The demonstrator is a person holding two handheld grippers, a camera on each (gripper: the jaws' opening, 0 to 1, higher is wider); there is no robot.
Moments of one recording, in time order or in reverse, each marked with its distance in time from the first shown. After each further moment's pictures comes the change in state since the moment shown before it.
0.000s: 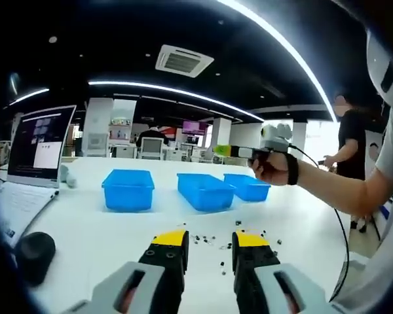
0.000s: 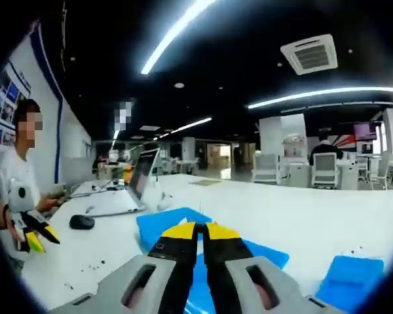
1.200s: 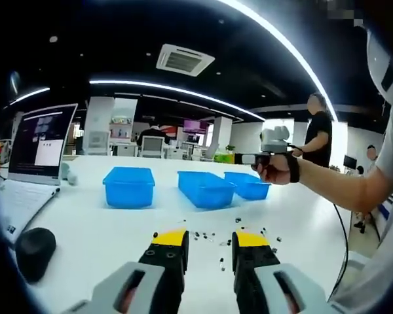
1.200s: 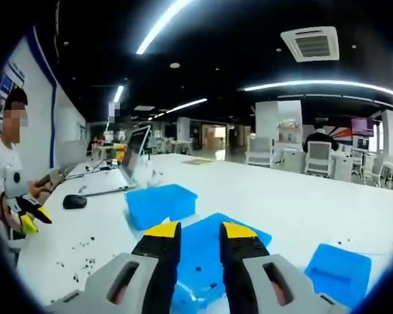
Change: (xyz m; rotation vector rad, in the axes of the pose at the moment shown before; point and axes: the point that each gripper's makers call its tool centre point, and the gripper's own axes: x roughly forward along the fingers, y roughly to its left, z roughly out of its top) left arm 0.000 0.001 -0.006 -0.010 0.008 0.004; right arm -0.016 -0.021 -0.020 0.006 0.103 -0.017
